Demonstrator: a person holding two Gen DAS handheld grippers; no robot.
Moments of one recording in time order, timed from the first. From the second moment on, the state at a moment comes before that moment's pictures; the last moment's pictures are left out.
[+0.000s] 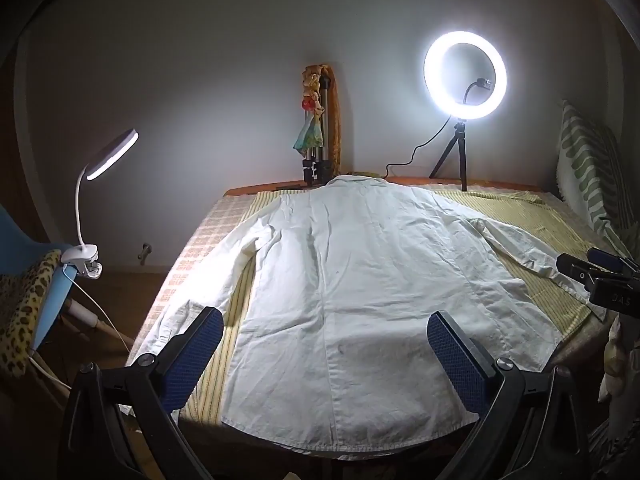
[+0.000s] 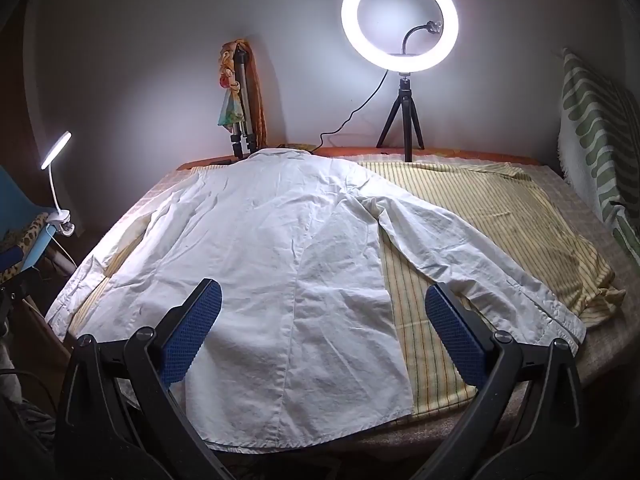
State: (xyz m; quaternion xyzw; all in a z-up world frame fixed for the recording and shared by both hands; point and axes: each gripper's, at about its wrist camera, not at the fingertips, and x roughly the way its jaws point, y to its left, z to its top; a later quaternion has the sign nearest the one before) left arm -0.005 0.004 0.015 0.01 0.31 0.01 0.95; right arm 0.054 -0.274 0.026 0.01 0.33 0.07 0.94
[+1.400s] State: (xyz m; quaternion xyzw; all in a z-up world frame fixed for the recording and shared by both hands) left arm -0.010 0.009 0.019 0.01 0.29 0.02 0.96; right arm 0.054 -0.272 0.028 0.02 0.33 0.08 0.94
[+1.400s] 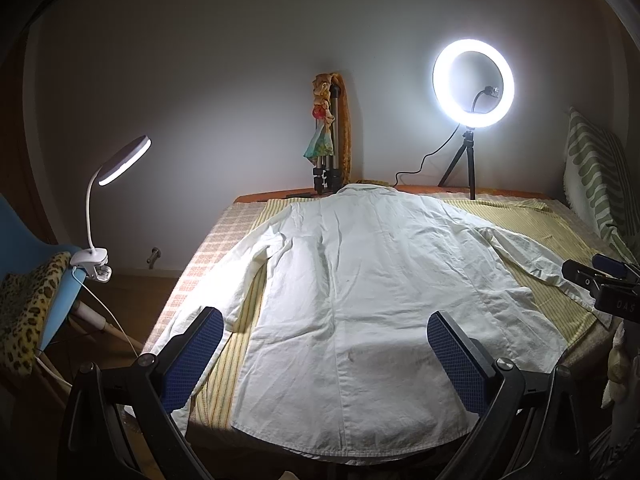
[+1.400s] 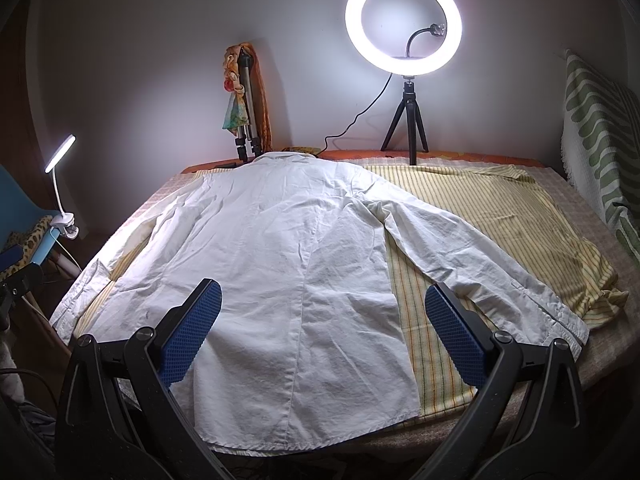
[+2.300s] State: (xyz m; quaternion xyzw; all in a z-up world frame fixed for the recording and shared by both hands) left arm -0.010 0.010 0.017 0.01 0.30 0.02 0.95; right arm 0.055 -0.268 0.029 0.02 0.33 0.08 0.94
